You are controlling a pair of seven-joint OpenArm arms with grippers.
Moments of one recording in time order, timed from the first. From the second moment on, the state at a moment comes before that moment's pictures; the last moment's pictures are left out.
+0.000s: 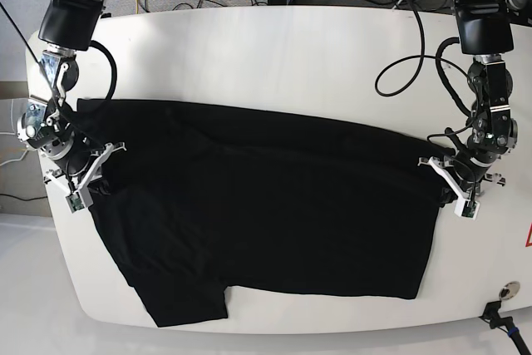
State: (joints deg) left arm -12.1 -24.0 -7.8 74.2 -11.9 -23.1 30.4; right arm 11.2 23.6 18.8 77.5 15.6 40.2 -37.9
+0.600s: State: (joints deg) left arm -14.7 -24.2 -7.8 71.9 -13.6 -24.6 29.3; right arm 14.2 23.6 18.1 73.0 15.4 40.1 -36.8
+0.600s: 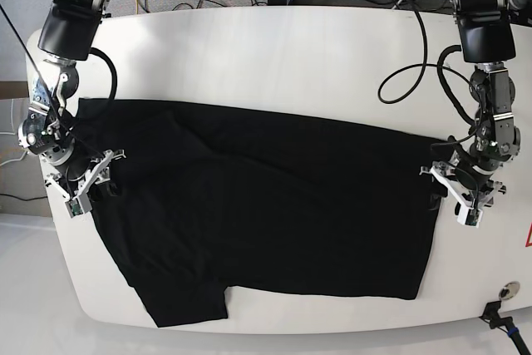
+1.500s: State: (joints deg) left arm -3.7 -23.2 -6.0 75.0 -31.7 -22.4 36.3; right arm 12.6 25.3 19.6 71.2 24.2 40.0 -49.3
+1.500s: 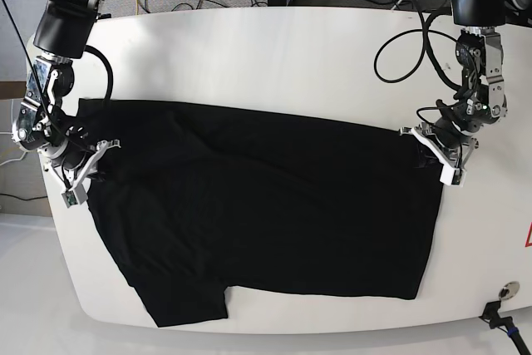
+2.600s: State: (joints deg) left arm 13.2 -28.7 -5.7 75.4 -41.0 -25.3 28.0; right arm -12.2 22.2 21.8 82.5 24.9 39.8 -44.1
